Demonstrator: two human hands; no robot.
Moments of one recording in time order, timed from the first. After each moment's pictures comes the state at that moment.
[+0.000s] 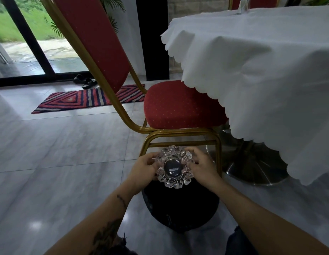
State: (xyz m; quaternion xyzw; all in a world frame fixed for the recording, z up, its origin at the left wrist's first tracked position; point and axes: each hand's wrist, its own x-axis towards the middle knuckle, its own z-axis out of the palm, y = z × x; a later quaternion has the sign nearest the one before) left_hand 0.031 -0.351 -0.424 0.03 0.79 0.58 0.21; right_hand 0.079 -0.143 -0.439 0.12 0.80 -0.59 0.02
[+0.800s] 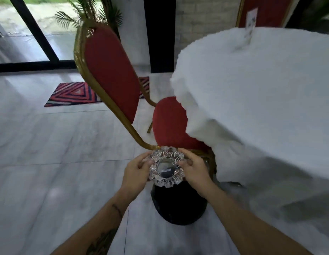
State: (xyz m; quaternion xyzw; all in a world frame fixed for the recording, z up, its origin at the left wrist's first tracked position) left_hand 0.038 -0.383 -0.215 -0.06 0.77 0.62 0.13; right_hand 0.073 -0.188 -0.210 0.19 0.75 -0.63 0.03
